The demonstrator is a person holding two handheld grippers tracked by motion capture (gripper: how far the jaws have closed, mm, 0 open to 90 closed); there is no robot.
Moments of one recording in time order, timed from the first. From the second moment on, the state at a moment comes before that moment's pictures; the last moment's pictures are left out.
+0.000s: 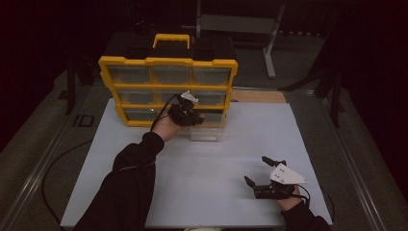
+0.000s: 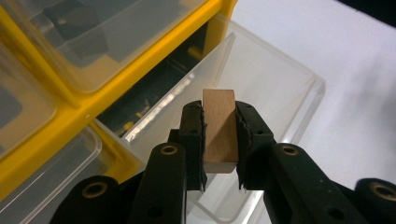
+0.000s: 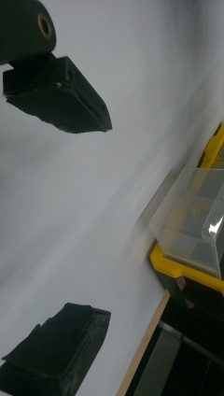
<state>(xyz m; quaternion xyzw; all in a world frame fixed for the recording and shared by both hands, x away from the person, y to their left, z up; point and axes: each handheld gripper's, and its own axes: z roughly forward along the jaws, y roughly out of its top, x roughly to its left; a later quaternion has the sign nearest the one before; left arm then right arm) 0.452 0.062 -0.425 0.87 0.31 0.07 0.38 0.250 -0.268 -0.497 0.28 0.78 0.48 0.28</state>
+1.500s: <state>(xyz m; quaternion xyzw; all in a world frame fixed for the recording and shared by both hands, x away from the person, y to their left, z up) 0.417 0.079 -0.403 0.87 0.26 0.08 0.41 0.249 -0.268 -0.494 0.28 0.78 0.48 0.28</state>
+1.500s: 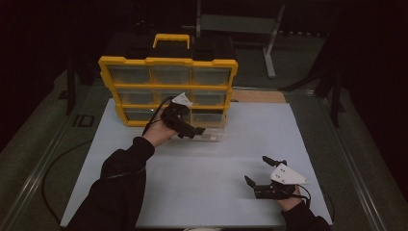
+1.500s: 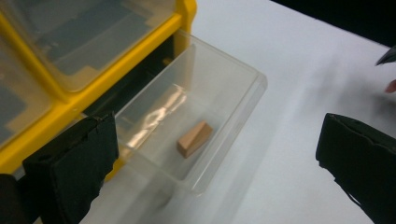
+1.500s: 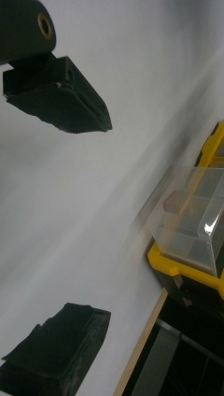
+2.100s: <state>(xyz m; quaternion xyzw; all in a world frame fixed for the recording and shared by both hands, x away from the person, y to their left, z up) 0.392 0.104 -0.407 0.87 0.25 0.09 0.43 0.249 -0.268 -0.494 0.28 0.78 0.48 0.28</state>
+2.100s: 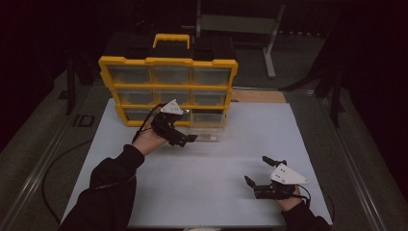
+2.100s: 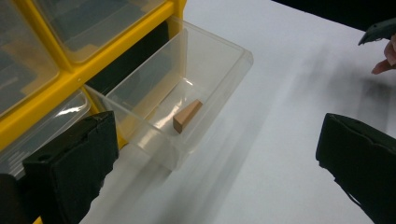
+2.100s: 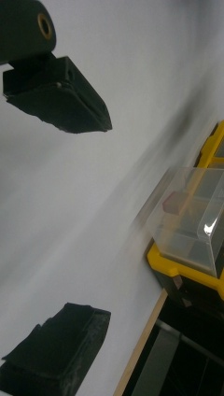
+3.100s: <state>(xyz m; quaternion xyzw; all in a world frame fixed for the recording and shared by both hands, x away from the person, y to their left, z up) 0.341 0.143 -0.444 0.86 0.26 0.08 0.44 0.249 -0.268 -0.494 0.28 0.78 0.48 0.28</state>
